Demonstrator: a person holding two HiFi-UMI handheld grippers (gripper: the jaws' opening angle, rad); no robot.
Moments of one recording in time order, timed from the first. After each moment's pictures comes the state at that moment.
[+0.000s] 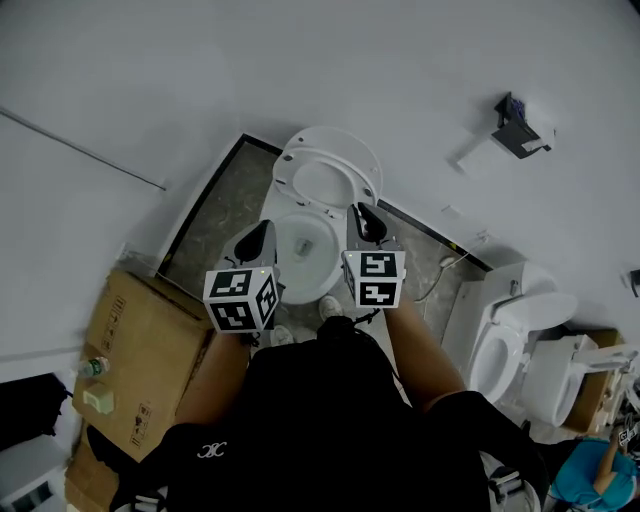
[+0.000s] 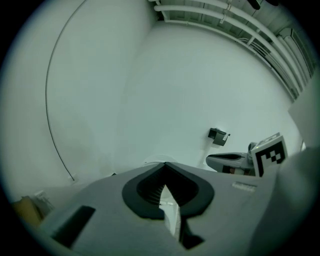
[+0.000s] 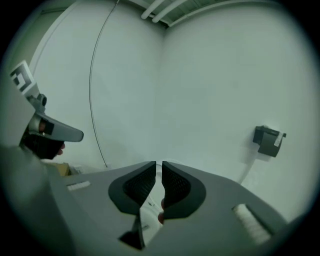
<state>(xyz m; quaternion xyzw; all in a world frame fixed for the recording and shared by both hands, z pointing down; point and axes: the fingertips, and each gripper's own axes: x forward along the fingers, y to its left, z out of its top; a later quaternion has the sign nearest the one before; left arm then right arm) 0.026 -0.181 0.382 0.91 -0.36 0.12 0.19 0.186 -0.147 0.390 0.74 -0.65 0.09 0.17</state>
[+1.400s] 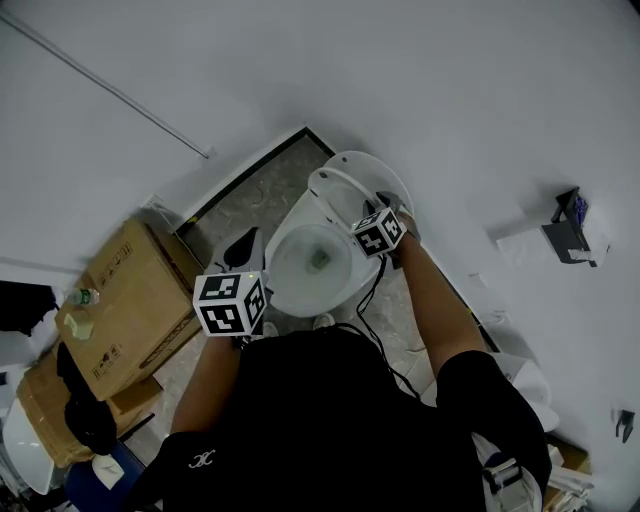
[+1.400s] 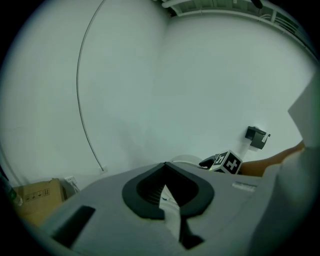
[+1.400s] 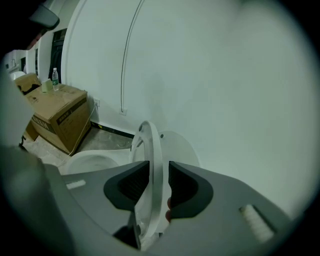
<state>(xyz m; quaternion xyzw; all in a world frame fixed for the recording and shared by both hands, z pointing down) 0.028 -0.220 0.403 0.81 -0.53 0.15 0.22 0.282 -0.323 0.557 0.51 -0.72 0.03 0.47</state>
